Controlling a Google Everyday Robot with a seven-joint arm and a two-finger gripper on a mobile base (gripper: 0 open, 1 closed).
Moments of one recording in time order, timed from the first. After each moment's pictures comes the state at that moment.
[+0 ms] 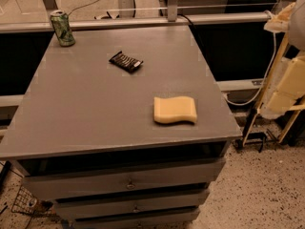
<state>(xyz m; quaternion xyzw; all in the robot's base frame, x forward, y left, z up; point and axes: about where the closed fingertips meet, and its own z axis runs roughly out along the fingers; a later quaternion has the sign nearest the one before) 0.434 -0.204 1.015 -0.60 0.77 -0.08 0.21</state>
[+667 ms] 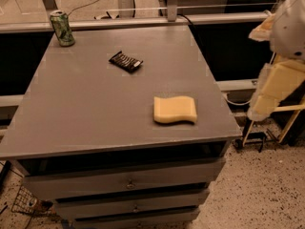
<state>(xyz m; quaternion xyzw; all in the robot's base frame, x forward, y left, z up) 0.445 -0.191 0.997 -0.62 0.76 -0.05 0.20</state>
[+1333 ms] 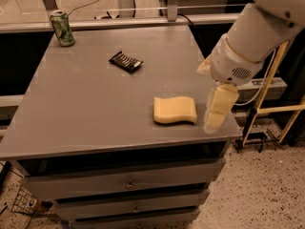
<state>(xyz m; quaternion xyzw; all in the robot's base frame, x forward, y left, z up) 0.487 -0.128 0.897 -0.67 0.72 0.06 0.16</state>
